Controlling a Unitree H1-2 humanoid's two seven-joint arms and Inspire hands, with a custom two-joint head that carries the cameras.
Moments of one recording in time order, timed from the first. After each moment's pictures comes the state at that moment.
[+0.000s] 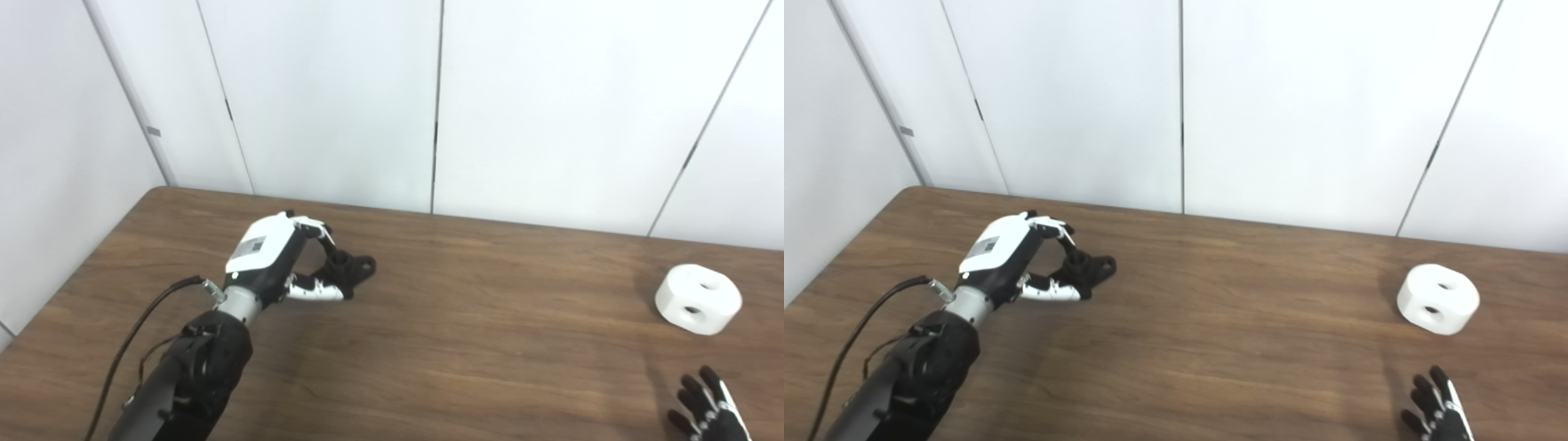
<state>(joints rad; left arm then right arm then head) -0.20 0.49 -0.15 -0.29 0.67 0.27 -0.20 0.29 -0.15 -0.09 -0.38 0.05 0.06 0.09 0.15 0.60</state>
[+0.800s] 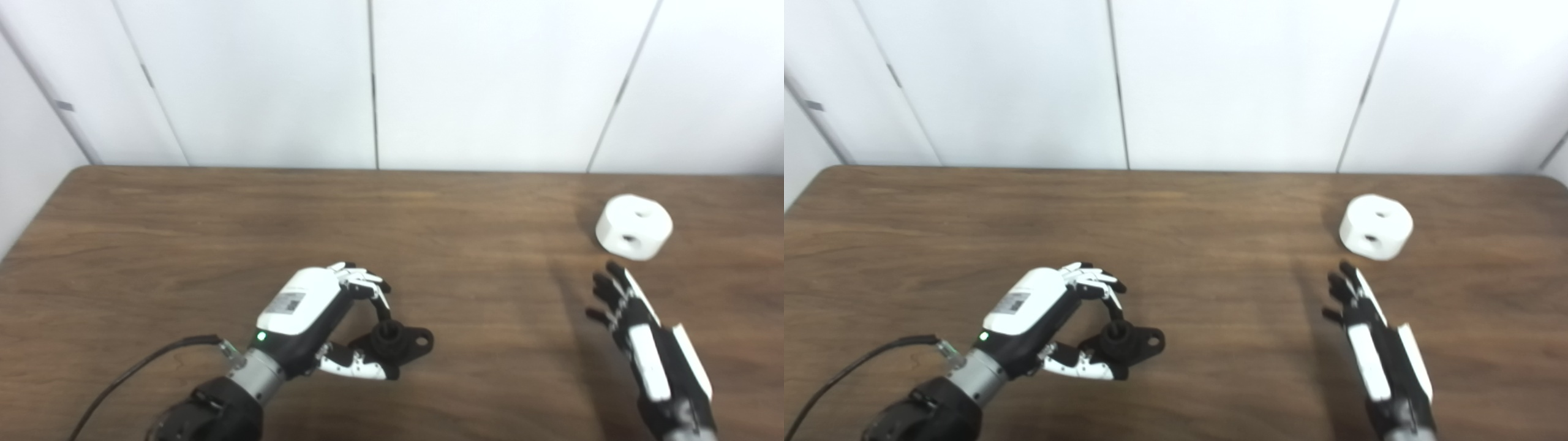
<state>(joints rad) 0.03 0.31 -0.32 -0.53 0.78 0.13 -0.35 0.20 -0.13 0.00 -0.49 -0.03 0.20 0.03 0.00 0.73</state>
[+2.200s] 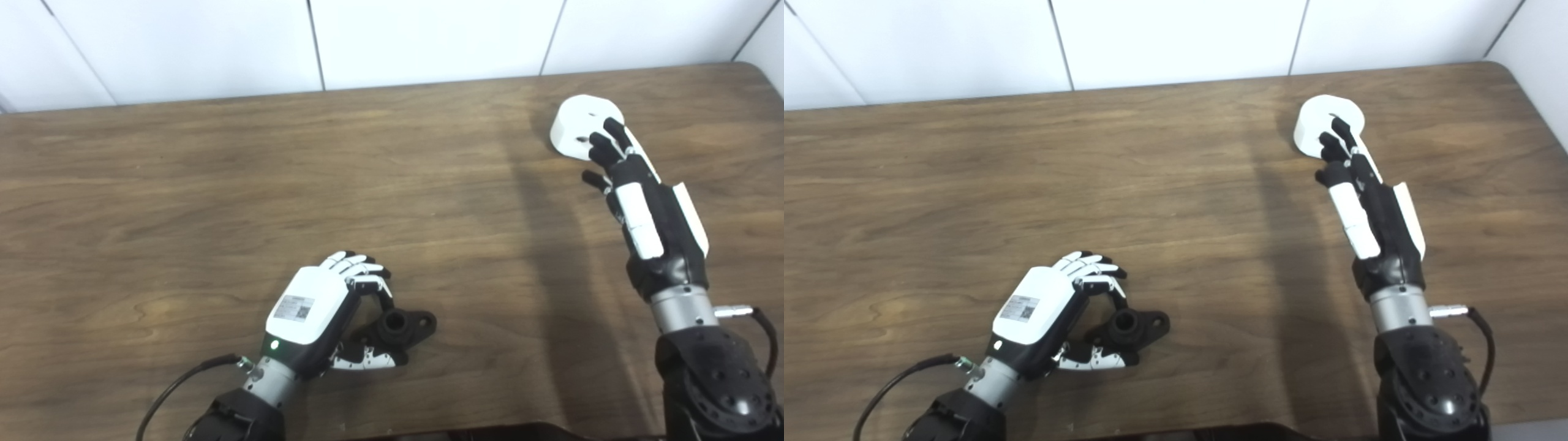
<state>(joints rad) 0.17 0.22 -0.40 -0.38 0.99 -0.07 -0.17 0.13 -0.15 -0.11 -0.72 -0.04 0.46 0.00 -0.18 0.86</state>
